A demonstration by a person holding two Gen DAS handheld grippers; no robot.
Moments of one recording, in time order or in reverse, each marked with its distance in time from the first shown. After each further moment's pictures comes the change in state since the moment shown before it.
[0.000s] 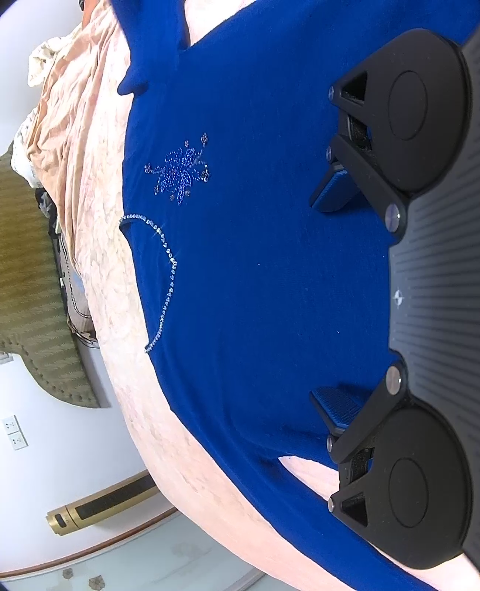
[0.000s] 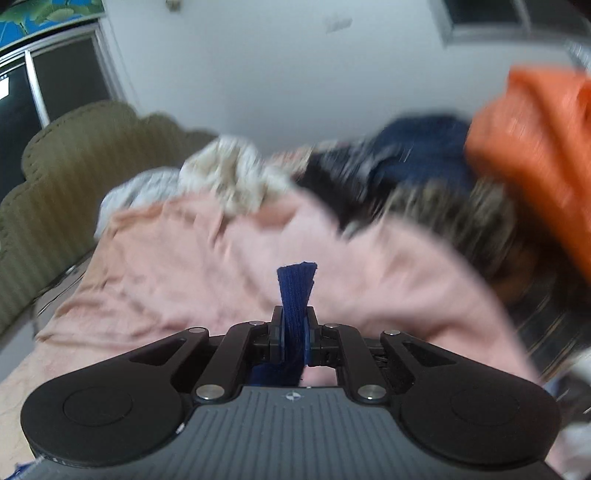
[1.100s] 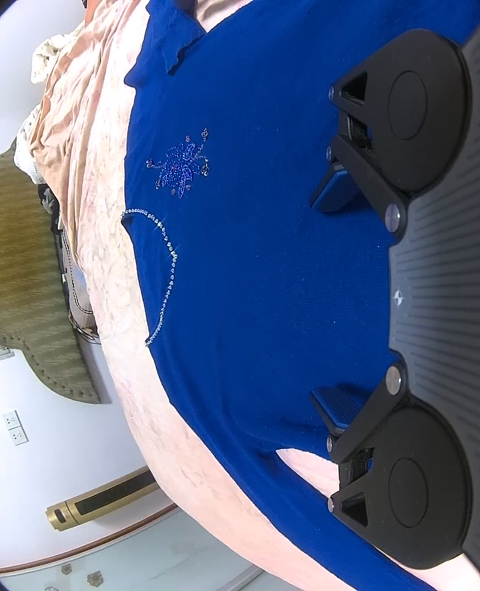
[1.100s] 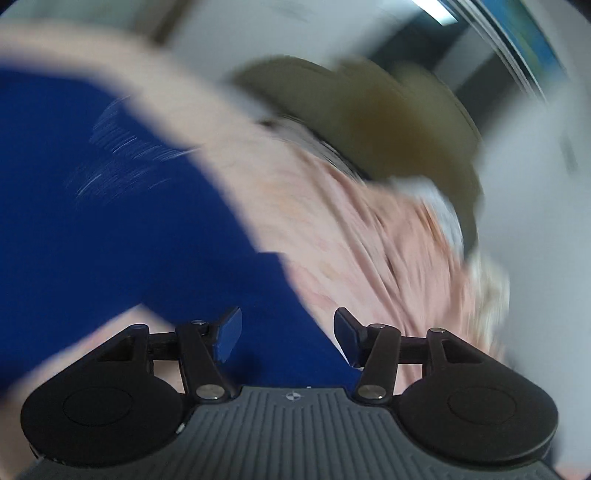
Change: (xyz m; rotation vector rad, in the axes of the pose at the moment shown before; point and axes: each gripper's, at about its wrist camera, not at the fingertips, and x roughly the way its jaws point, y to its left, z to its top) left arm -0.003 0.006 -0.003 -0.011 -0.005 0.006; right arm -0.107 0.162 -0.212 -1.464 -0.073 0.495
